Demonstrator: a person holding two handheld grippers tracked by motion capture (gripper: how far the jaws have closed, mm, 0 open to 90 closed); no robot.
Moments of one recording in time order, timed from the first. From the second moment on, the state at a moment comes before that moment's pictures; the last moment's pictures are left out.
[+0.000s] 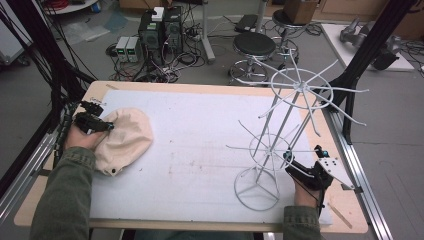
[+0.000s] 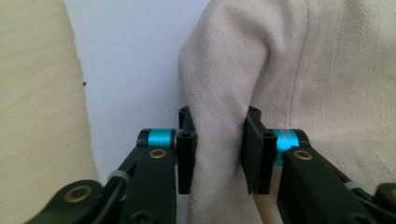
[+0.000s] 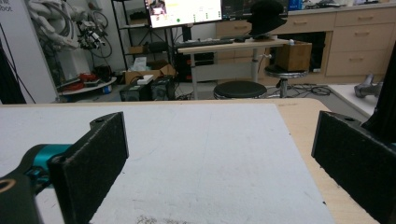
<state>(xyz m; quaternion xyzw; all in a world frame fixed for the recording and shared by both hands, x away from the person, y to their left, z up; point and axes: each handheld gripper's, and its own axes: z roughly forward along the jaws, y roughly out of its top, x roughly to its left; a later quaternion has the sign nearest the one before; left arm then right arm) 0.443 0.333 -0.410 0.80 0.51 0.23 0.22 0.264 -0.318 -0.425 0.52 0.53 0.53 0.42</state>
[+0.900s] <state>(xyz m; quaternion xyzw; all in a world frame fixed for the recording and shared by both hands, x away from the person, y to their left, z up) 0.425 0.327 -0.384 0.79 0.49 0.26 0.26 0.264 -0.319 -0.425 0.51 0.53 0.53 0.42</state>
